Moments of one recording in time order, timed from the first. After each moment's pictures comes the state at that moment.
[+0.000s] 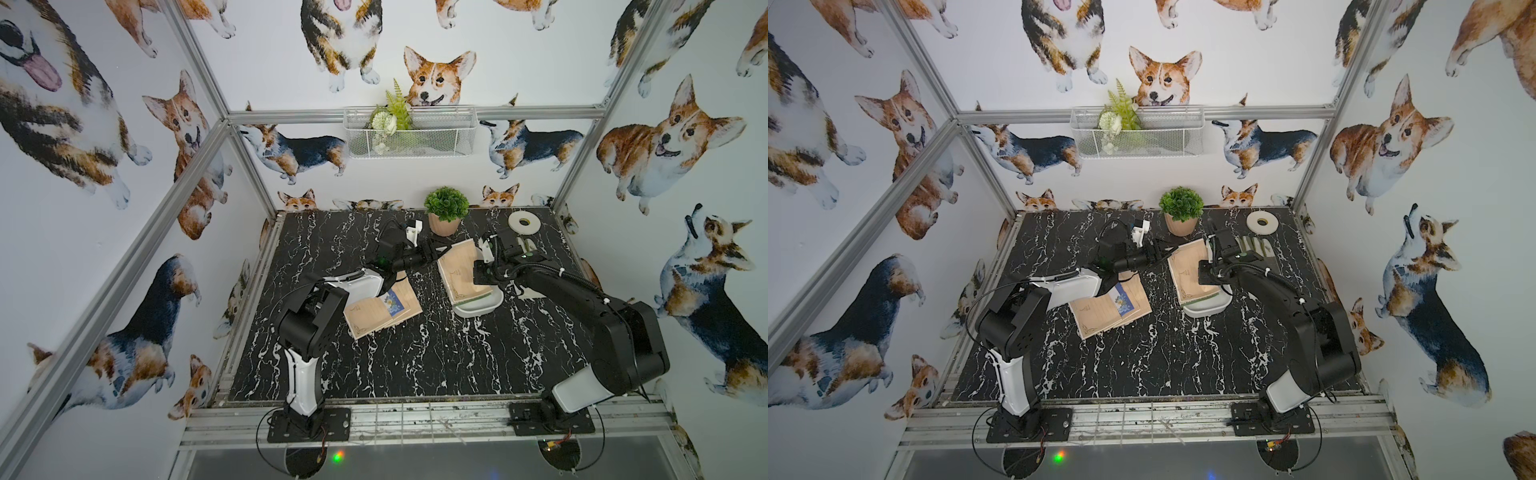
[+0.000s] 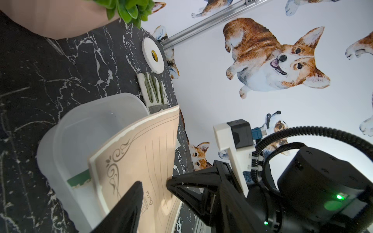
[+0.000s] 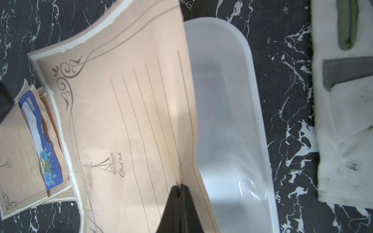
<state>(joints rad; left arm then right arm) -0.58 1.92 1.17 0.53 0.59 -1.06 0.40 1.55 1.12 -0.58 -0.06 0.34</state>
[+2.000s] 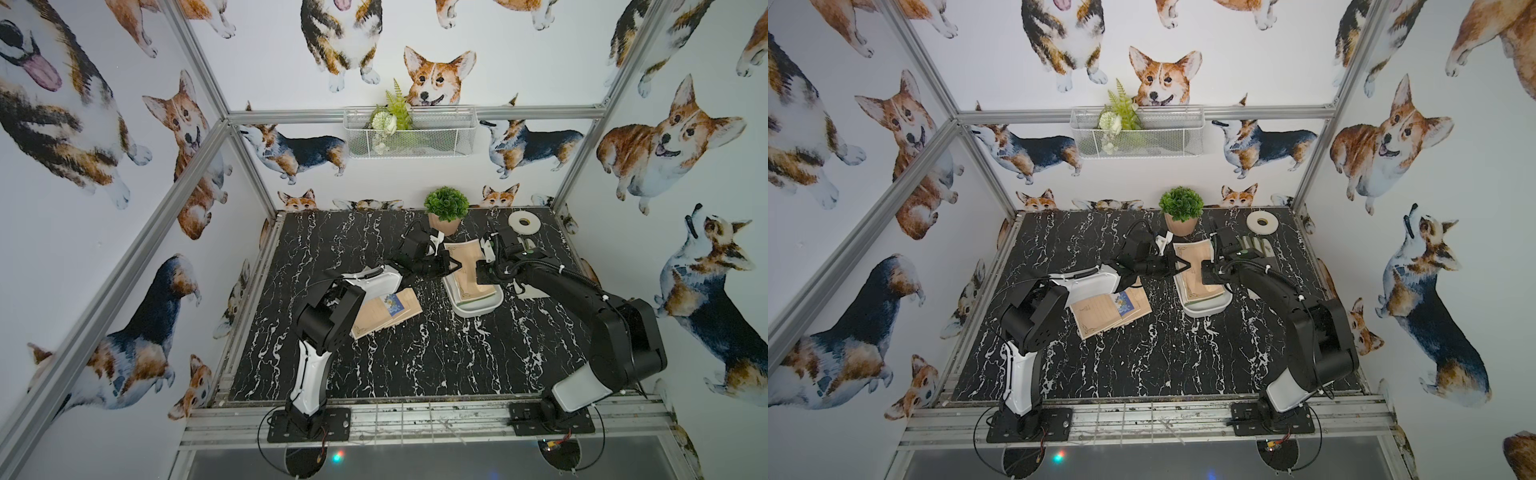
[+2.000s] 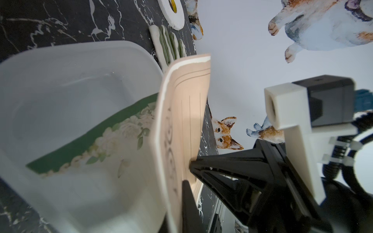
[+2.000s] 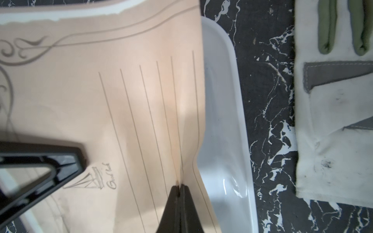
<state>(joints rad) -0.68 2.05 1.35 0.24 0.59 -0.92 0.38 1.57 1.14 -0.63 -0.03 0.29</state>
